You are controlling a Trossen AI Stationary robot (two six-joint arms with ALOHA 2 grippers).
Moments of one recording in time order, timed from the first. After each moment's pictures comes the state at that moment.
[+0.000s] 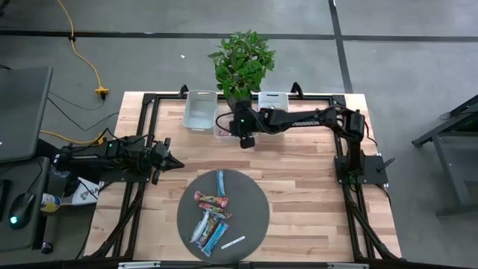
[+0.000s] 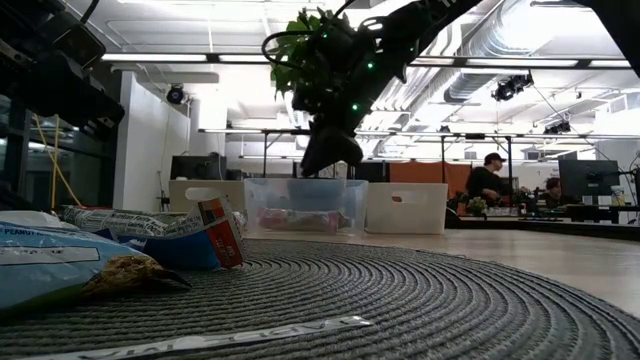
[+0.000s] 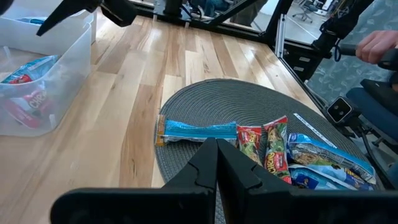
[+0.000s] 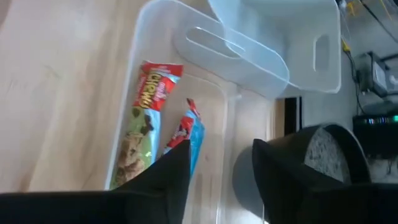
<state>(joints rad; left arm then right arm) 0.01 0.01 0.16 -0.43 0.16 -0.19 -0.25 1.96 1.43 -0.26 0.22 -0.61</state>
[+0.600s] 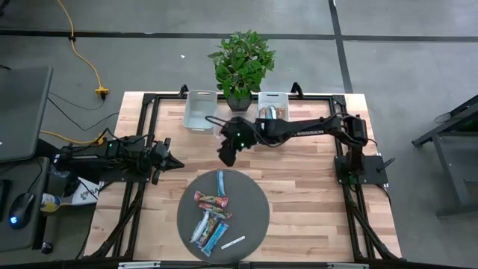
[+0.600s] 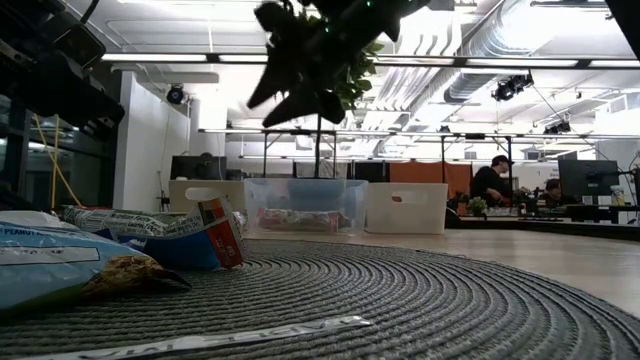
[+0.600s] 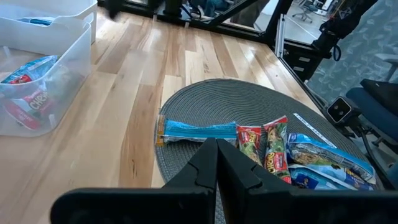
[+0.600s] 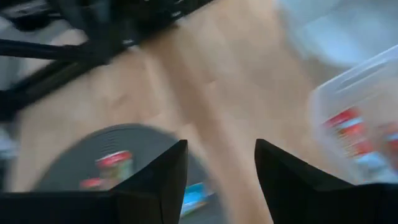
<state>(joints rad) 0.01 0.01 0.16 -0.43 0.16 -0.19 -0.09 1.94 1.55 -0.29 -0.06 0.45</state>
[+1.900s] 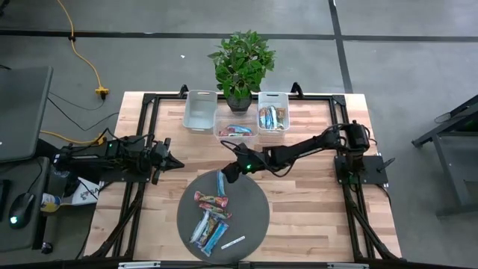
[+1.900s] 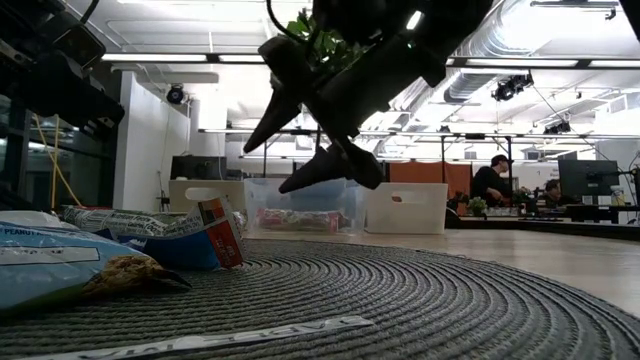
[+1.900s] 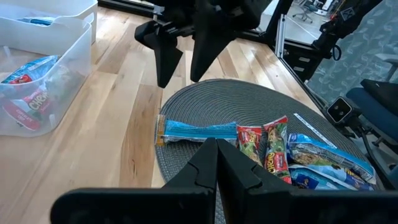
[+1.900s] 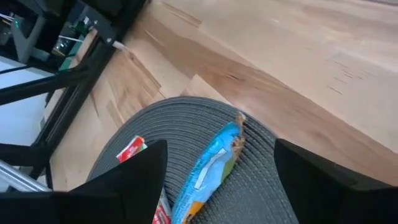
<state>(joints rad) 0.01 0.01 0.16 -0.43 0.16 -0.19 0.07 1.95 1.18 0.14 0.11 1.00</state>
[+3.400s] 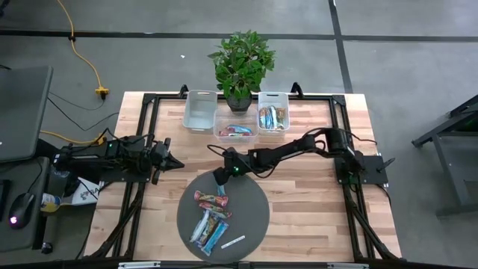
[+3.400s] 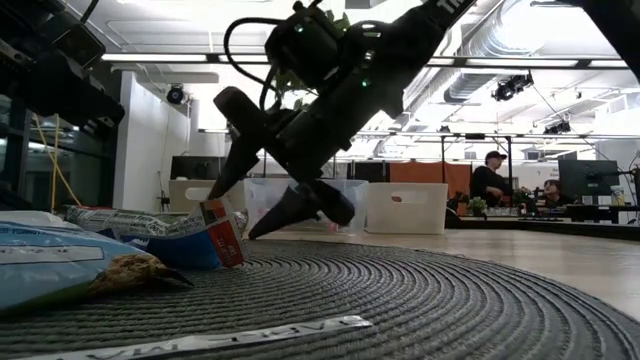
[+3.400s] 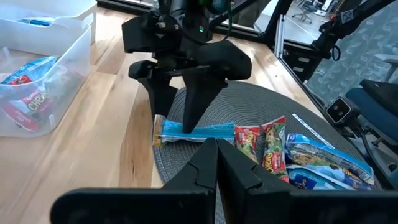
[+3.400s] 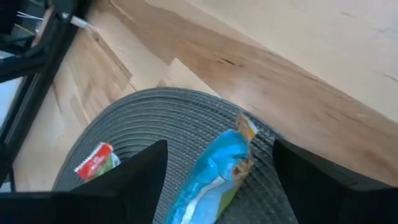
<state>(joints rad) 0.01 0.01 0.16 -0.43 0.17 -0.19 0.05 2.17 1.38 0.08 0.04 1.02</state>
